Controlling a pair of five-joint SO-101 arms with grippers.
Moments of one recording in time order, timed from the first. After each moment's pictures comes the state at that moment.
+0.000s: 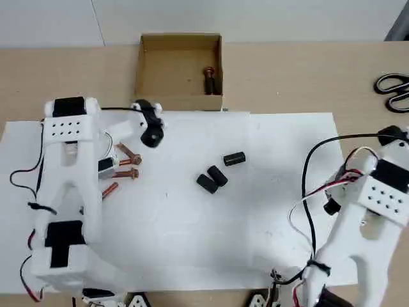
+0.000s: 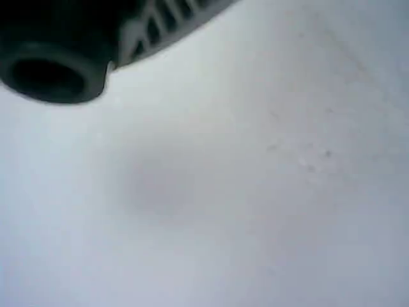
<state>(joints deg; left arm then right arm) -9.7 6.6 1.4 98.8 -68.8 26.2 -28.6 30.2 84.0 -21.8</state>
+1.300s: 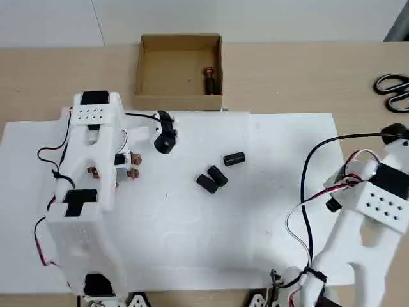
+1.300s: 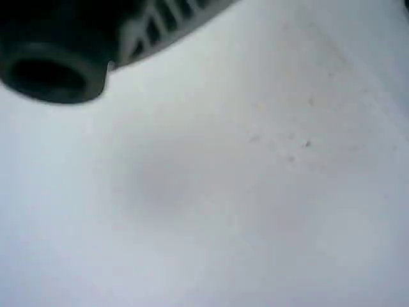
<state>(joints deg) -6.1 29.1 -11.7 98.9 -75.4 26.2 -31.1 30.2 84.3 -21.8</state>
